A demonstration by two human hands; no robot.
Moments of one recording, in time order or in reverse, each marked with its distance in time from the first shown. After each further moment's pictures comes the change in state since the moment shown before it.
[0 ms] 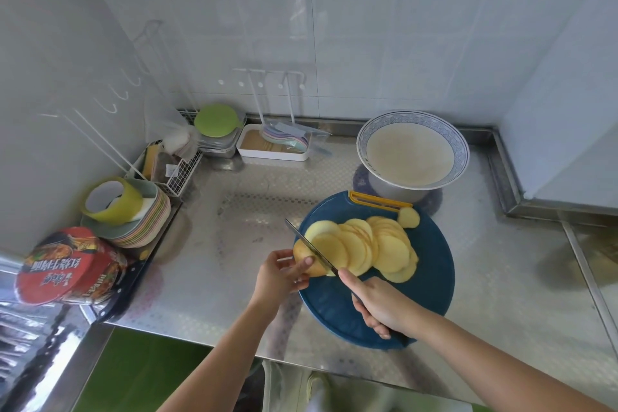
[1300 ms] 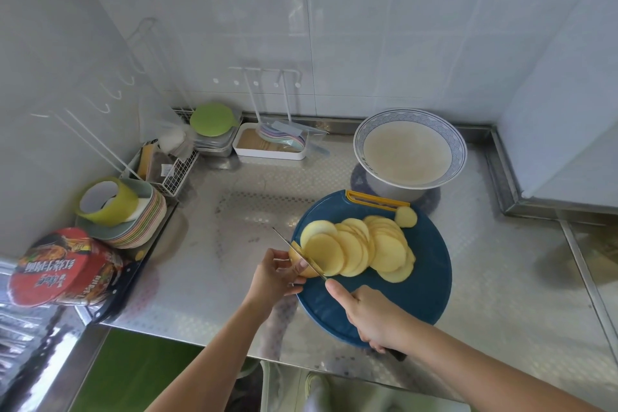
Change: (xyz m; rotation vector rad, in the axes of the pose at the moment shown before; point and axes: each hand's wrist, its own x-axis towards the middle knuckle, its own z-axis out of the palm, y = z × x) left_hand 0.002 -0.002 -0.002 0.130 -0.023 0.024; right_hand -0.019 -0.016 0.014 -0.208 0.040 0.043
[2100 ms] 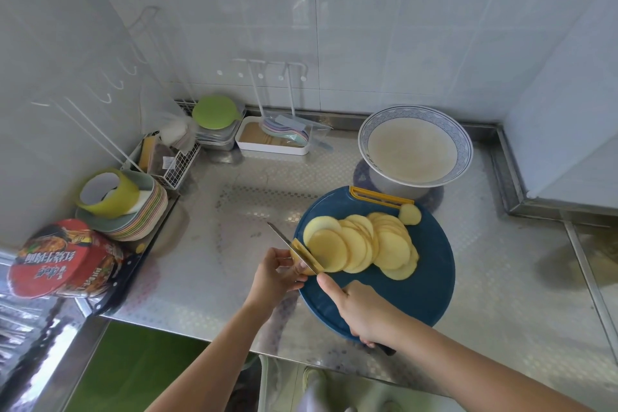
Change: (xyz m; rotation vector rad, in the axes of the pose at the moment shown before) left_hand -0.003 -0.009 -0.004 -0.023 -0.016 0.065; right_hand 0.005 -0.015 0.010 -0.098 0.020 0.005
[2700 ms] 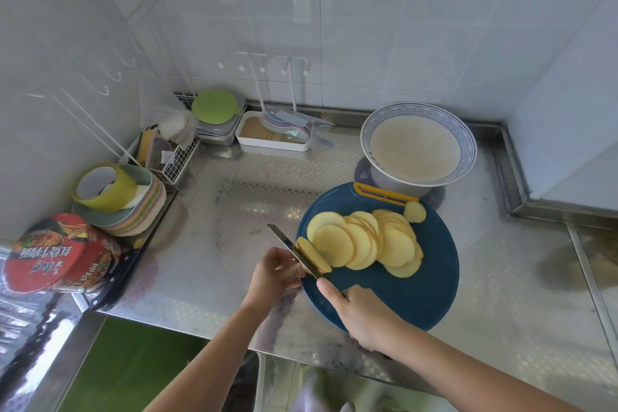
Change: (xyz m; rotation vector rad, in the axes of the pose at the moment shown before) left_hand 0.001 -0.006 -0.002 0.012 -0.008 0.018; right_hand 0.003 0.004 0.008 -0.022 0.035 -0.038
